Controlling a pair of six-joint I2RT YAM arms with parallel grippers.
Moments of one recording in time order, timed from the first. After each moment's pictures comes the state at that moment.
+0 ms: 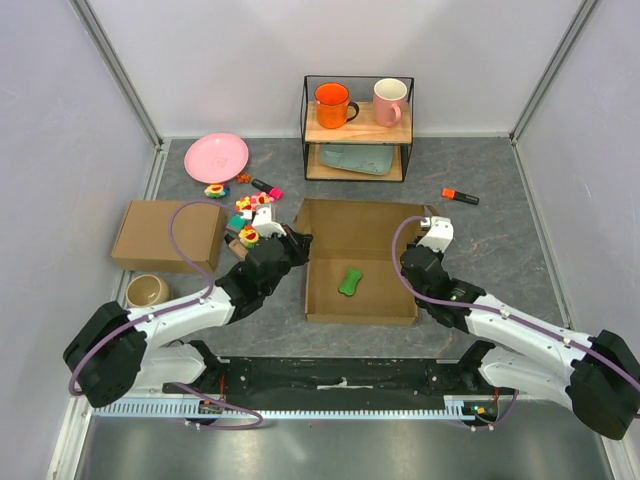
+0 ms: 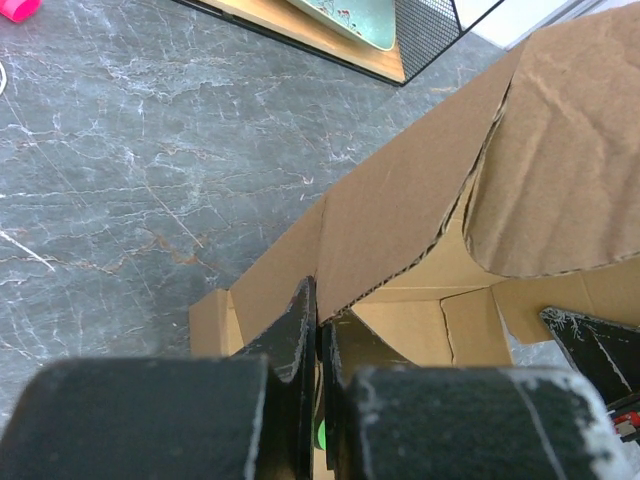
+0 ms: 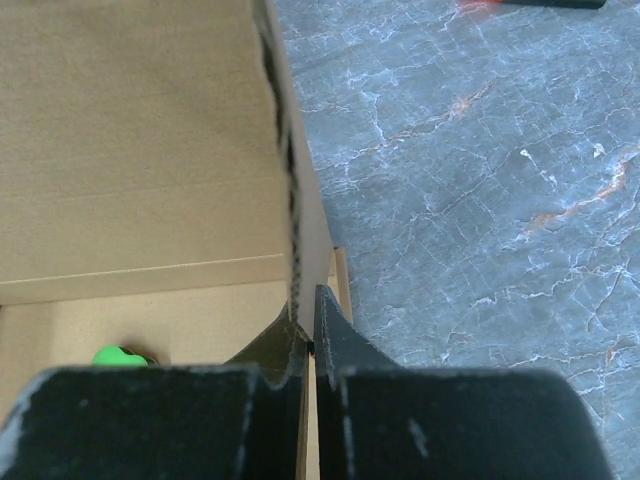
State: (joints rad) left arm -0.80 1.19 0.52 0.41 -0.40 -0.73; right arm 0.78 1.01 0.49 -0.04 0.74 0.55
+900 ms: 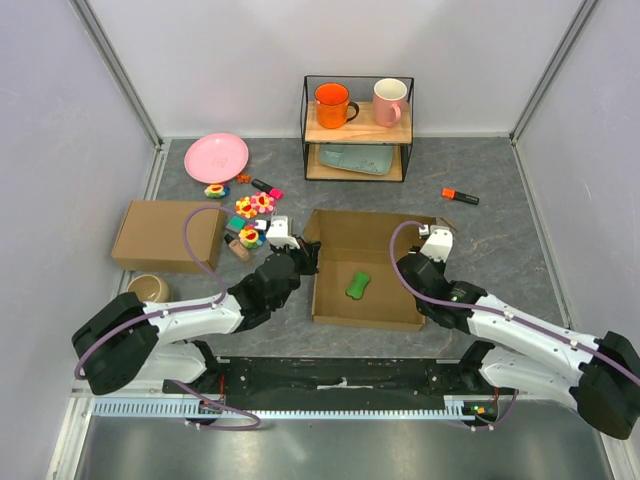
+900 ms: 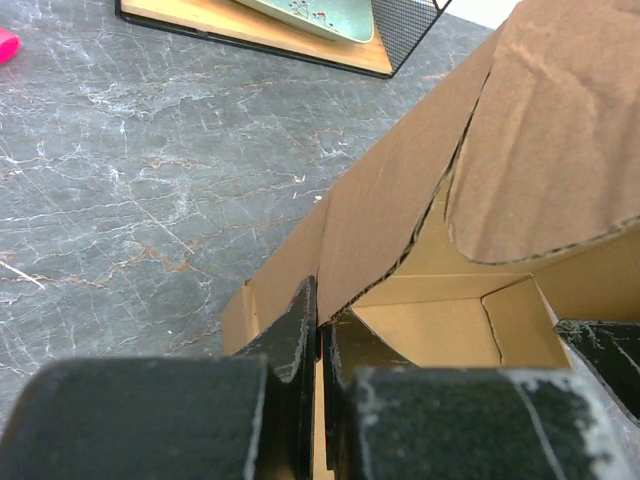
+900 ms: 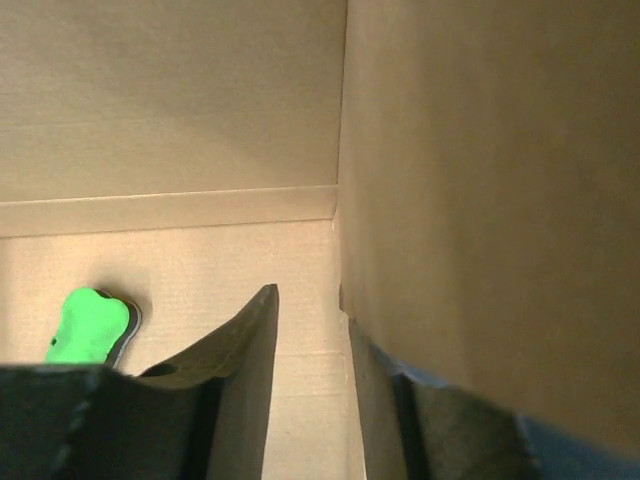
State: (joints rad) left arm -0.94 1.27 0.47 0.60 -0.54 -0.59; right arm 0.82 1.00 0.52 -0.31 0.77 0.67
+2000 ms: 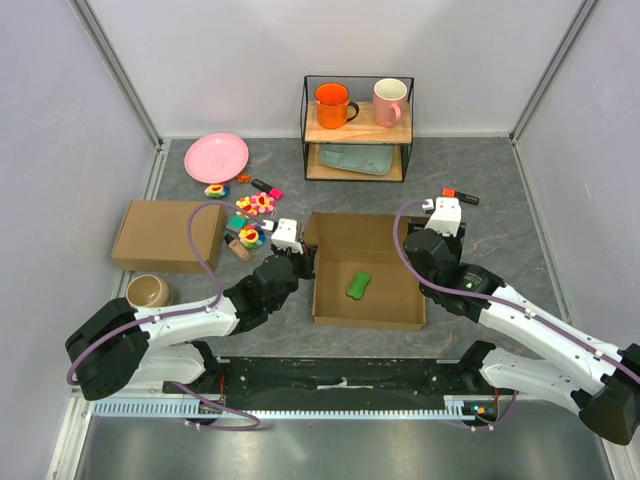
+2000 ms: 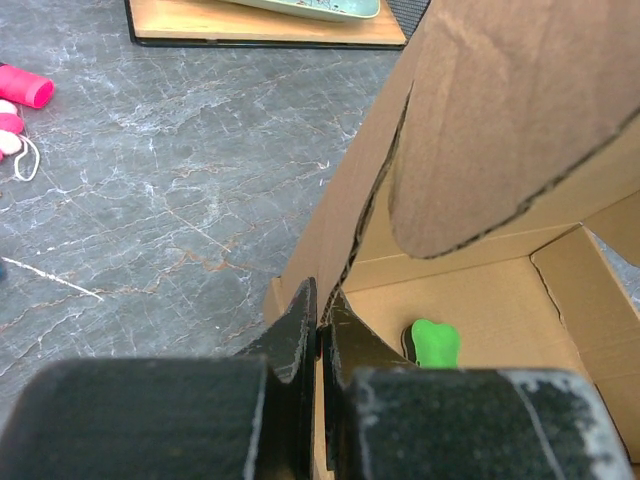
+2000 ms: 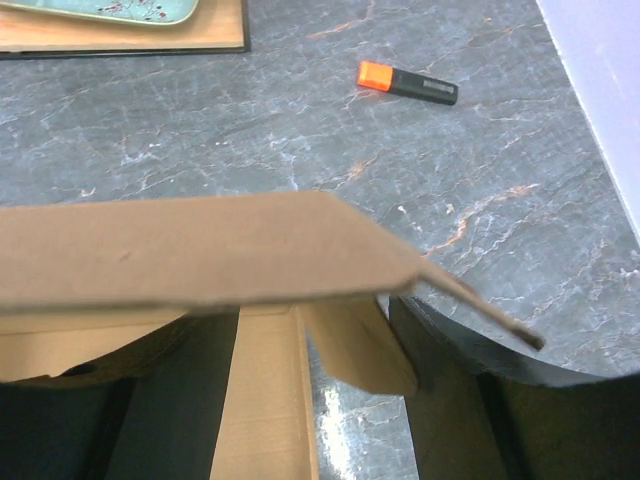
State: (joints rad) left arm -0.95 1.21 0.46 0.53 -0.53 -0.40; right arm 0.80 0.96 0.76 -0.43 0.90 0.44
